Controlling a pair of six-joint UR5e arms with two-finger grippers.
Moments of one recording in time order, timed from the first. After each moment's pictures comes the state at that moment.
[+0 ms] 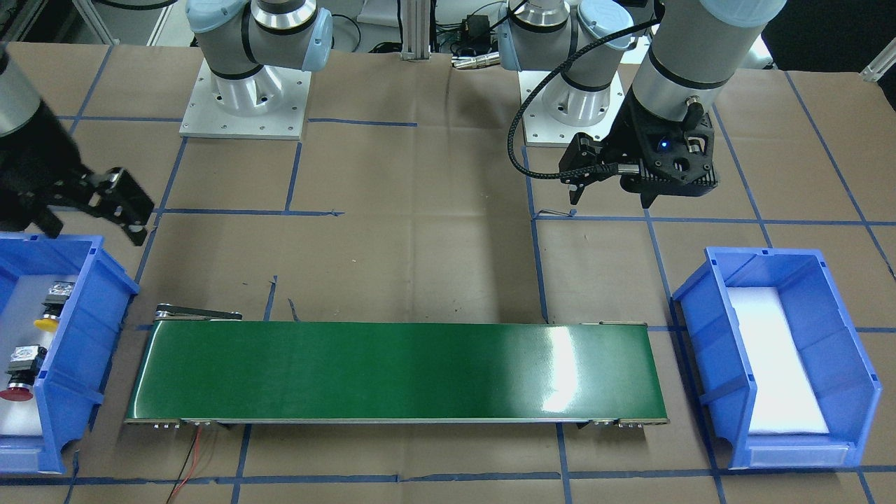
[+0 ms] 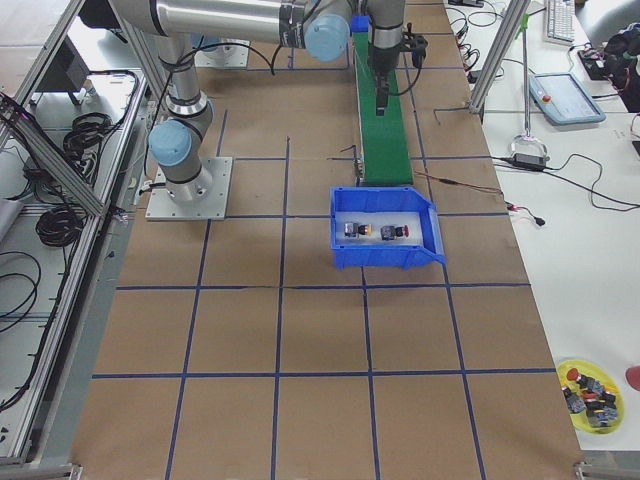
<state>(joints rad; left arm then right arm) -1.55 -1.59 -1.60 -1.53 1.57 0.07 1.48 -1.48 1.45 -1.63 -1.59 -0.03</state>
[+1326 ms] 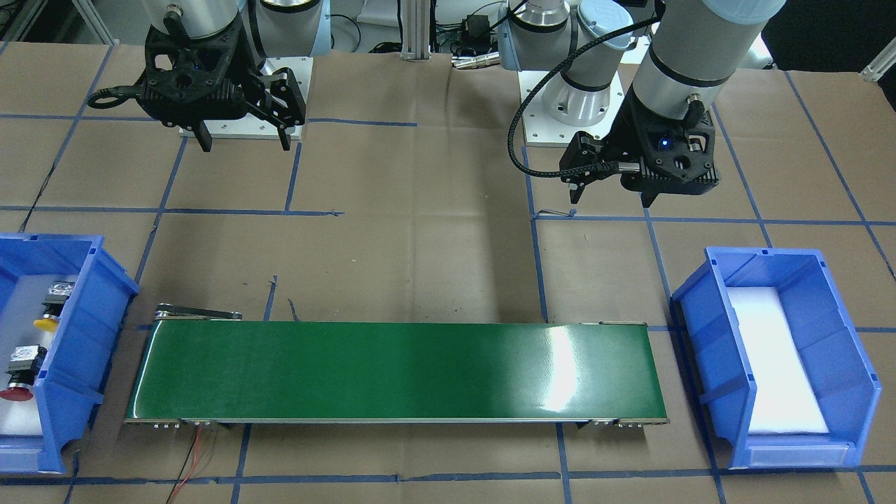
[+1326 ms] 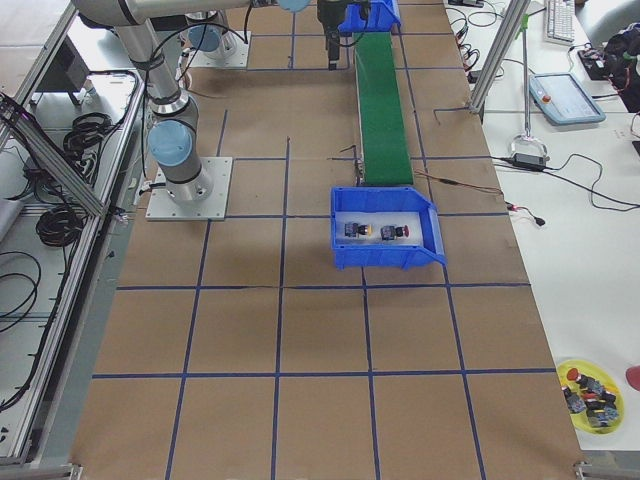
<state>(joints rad) -1.55 -1.59 -1.60 -1.53 1.57 0.07 1.67 -1.64 1.60 -1.54 -1.59 0.04</state>
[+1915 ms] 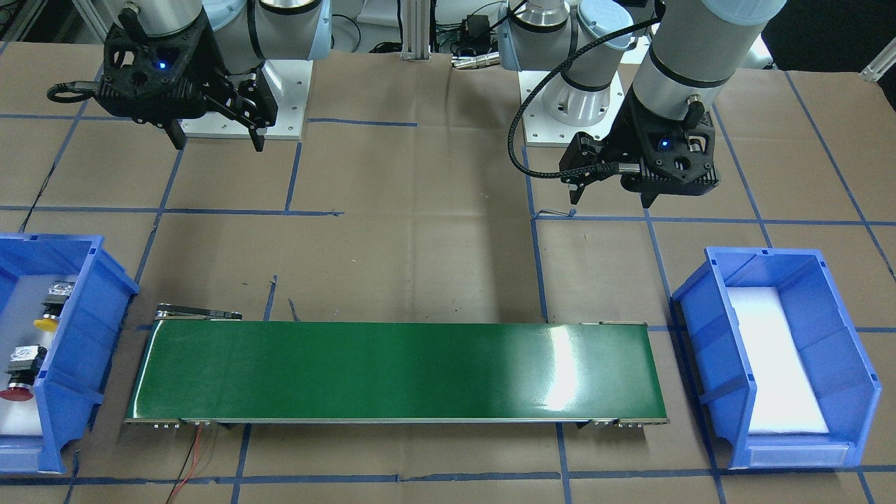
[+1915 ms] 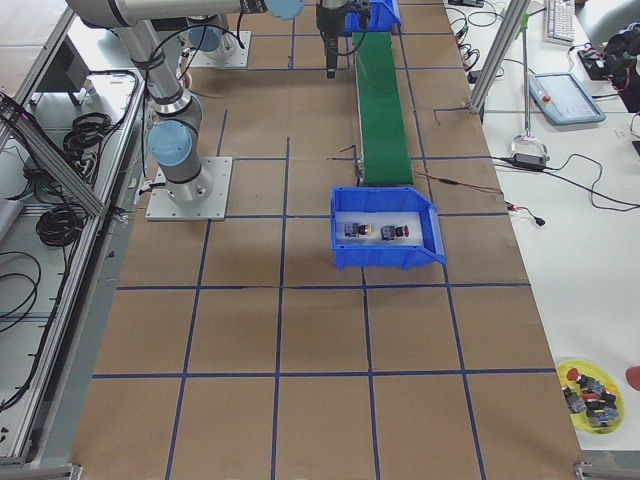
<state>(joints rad) -1.55 -1.59 -1.60 -1.53 1.57 0.07 1.62 -1.65 1.60 -1.54 -1.59 0.03</state>
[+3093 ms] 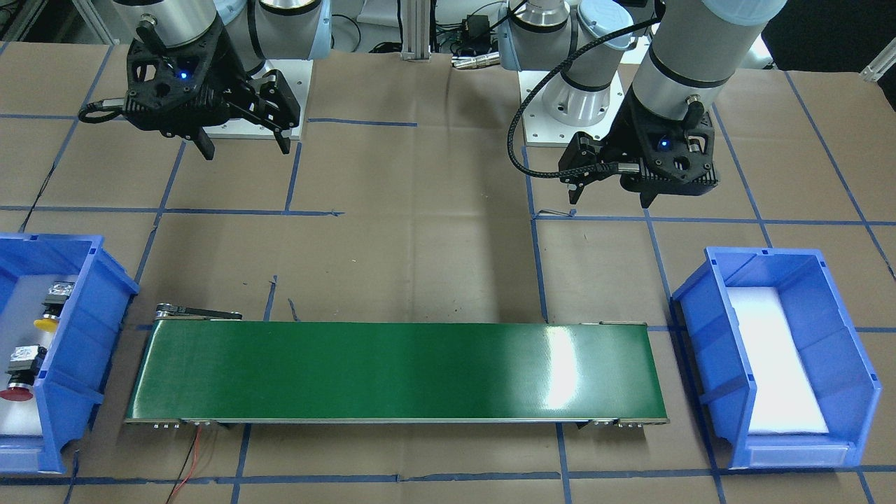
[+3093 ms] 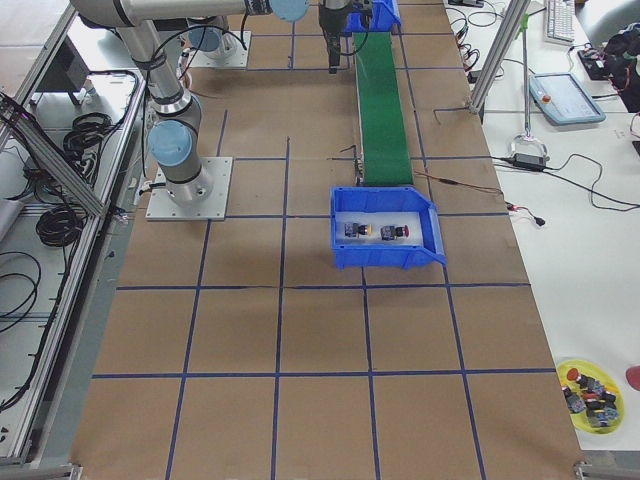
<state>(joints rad) -1.55 -1.59 -1.60 -1.53 1.57 0.07 1.62 -1.63 1.60 -1.54 -1.49 0.00</state>
